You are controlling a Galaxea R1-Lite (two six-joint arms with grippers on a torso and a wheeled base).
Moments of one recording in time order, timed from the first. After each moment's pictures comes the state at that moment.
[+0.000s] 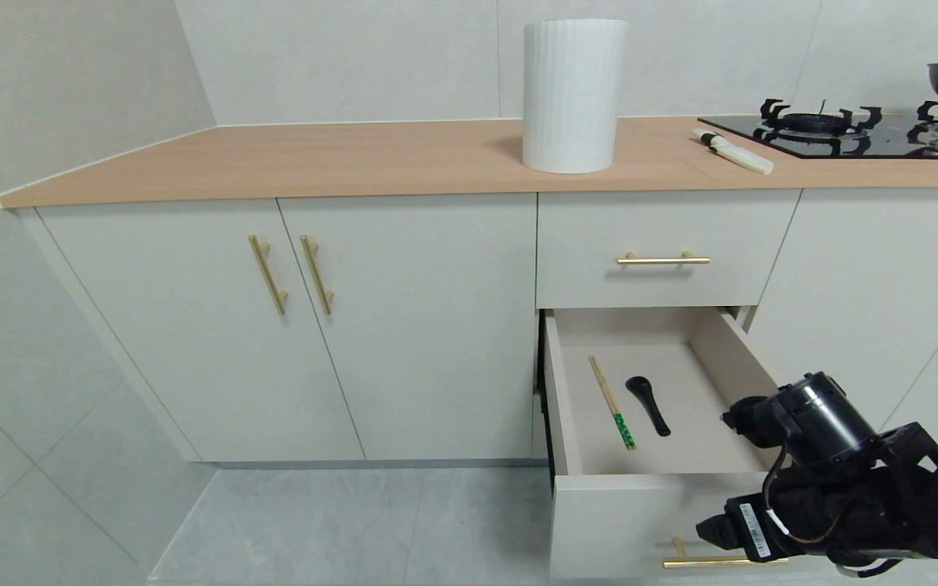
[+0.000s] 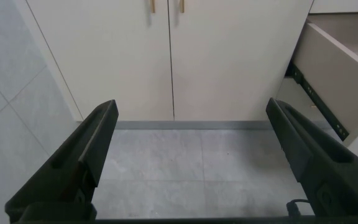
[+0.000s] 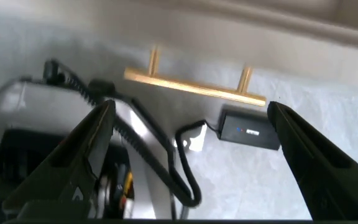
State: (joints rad) left arm 0.01 0.00 0.00 0.00 0.01 0.00; right arm 0.50 1.71 -0.64 -0.03 -0.21 0.28
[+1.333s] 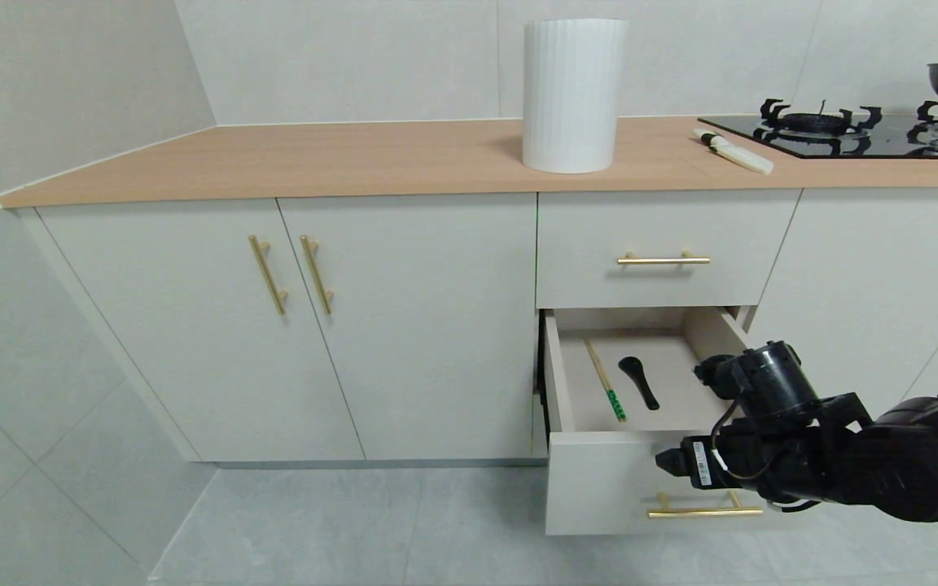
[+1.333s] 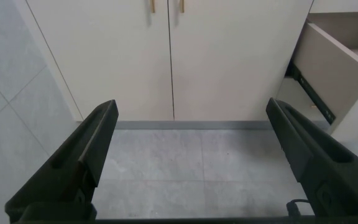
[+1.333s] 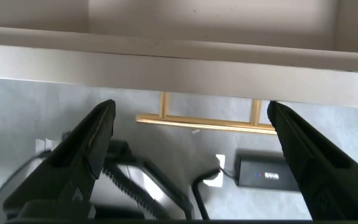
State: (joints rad) left arm 0.01 0.00 0.00 0.00 0.01 0.00; right arm 0.45 1.88 -0.74 -0.28 -0.22 0.30
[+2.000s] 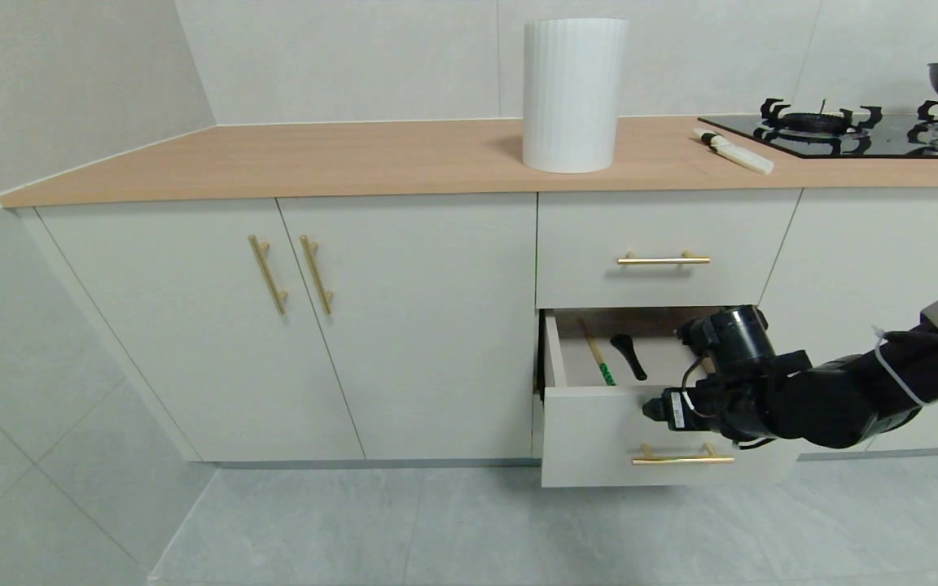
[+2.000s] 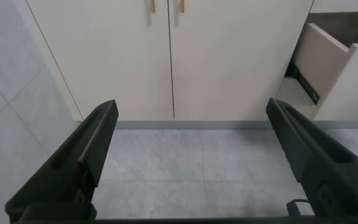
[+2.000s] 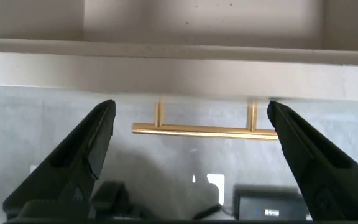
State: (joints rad) left arm 0.01 0.00 0.00 0.00 0.01 0.00; right arm 0.35 2.05 -1.00 -0.28 -0.22 0.24
